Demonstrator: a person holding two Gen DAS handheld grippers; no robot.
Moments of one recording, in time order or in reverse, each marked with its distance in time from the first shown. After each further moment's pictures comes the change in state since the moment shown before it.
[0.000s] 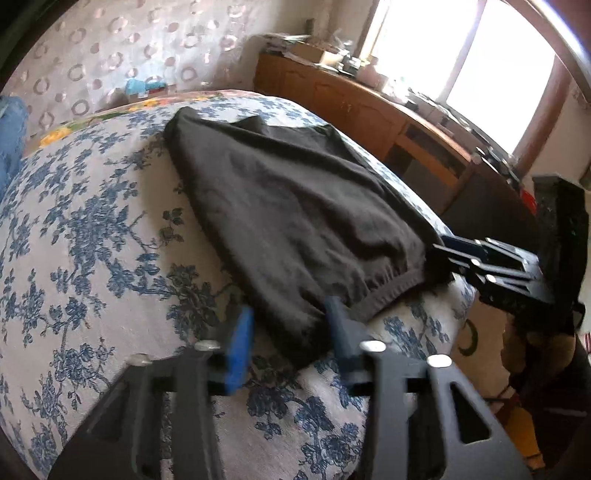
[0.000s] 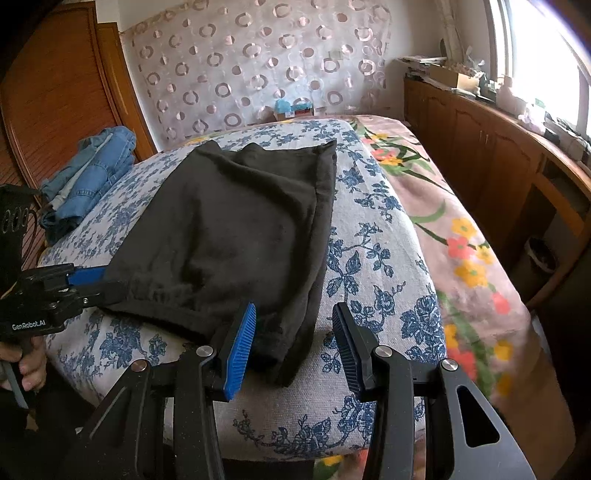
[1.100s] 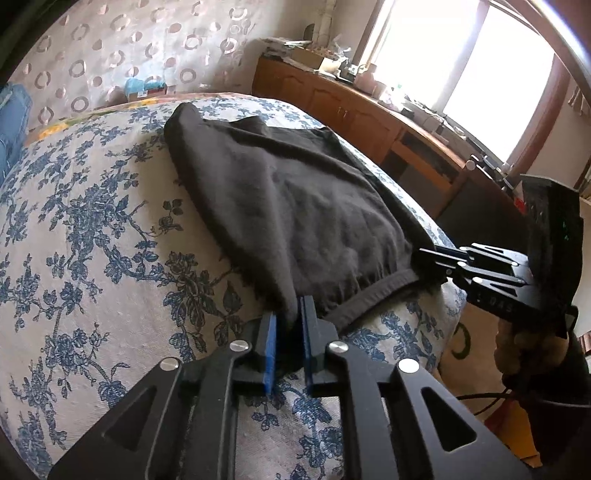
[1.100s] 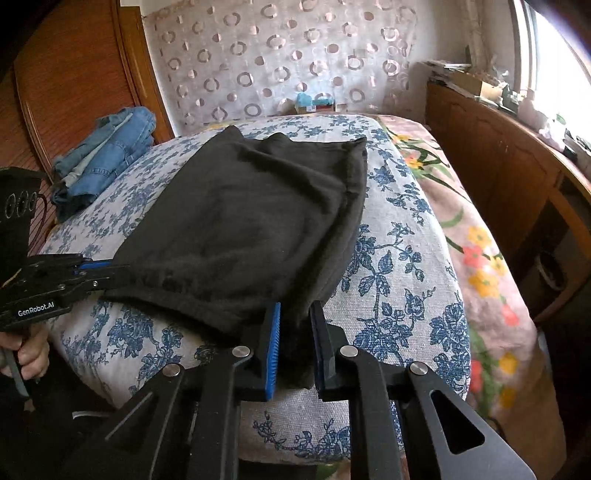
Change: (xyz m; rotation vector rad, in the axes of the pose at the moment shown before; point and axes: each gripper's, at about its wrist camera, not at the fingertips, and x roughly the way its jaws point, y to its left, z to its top) left arm -0.002 0.007 -0.007 -0.042 -0.035 -0.028; right arm 0.010 0.014 0.002 -0.073 0.019 0.037
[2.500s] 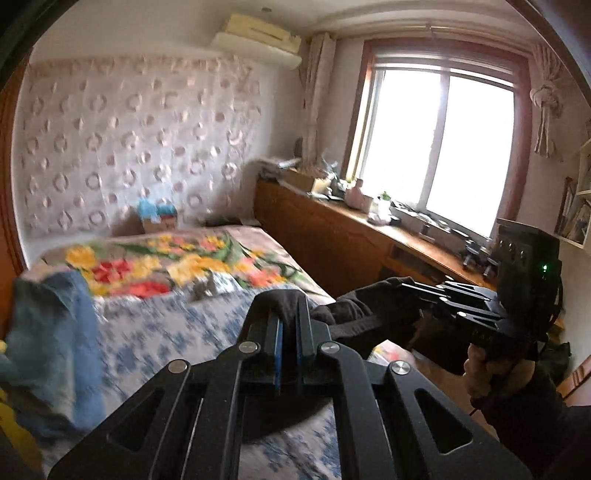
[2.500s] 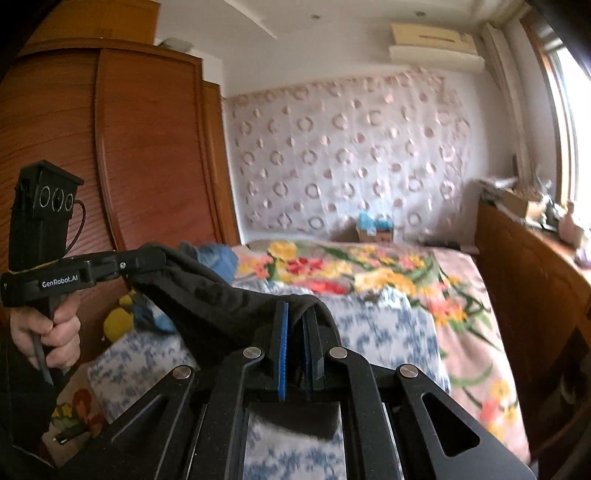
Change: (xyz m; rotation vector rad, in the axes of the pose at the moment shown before) left arm -0.198 0.012 0.131 0.116 -0.440 0.041; right arm -0.135 0.055 0.138 -0.173 -0.426 0.194
